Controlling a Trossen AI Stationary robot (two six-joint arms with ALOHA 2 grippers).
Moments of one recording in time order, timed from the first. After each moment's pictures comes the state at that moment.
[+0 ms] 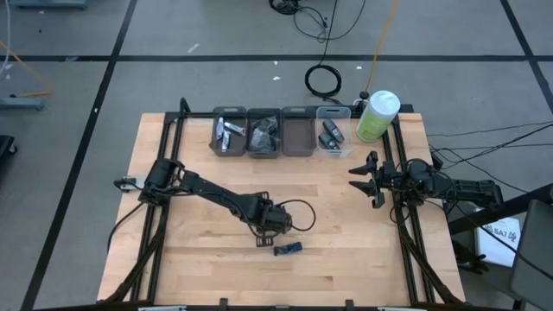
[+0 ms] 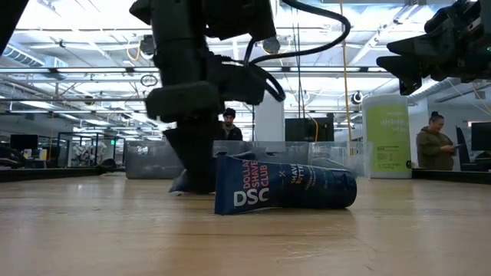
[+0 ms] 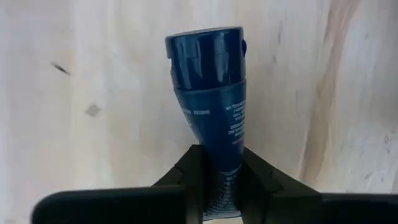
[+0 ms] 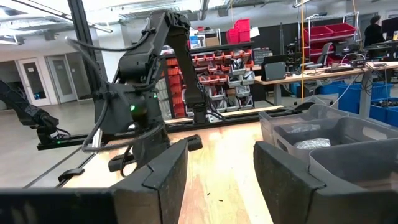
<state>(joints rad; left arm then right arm) -0.25 2.05 1.43 -0.75 -0.14 -0.31 -0.10 0.01 0.02 0.13 -0.08 0.15</state>
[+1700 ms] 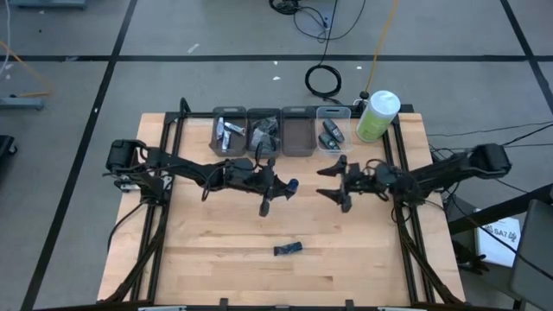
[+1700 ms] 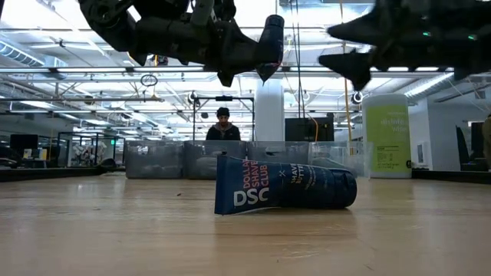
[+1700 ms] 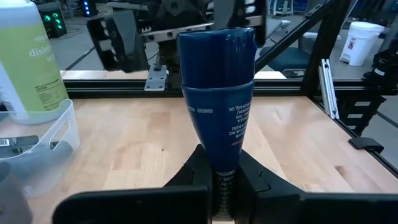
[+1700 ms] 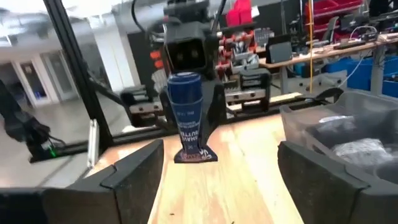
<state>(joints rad) 0.00 1.66 0.83 0.64 0.15 0.00 0.06 1.11 0.24 0.96 0.08 0.21</state>
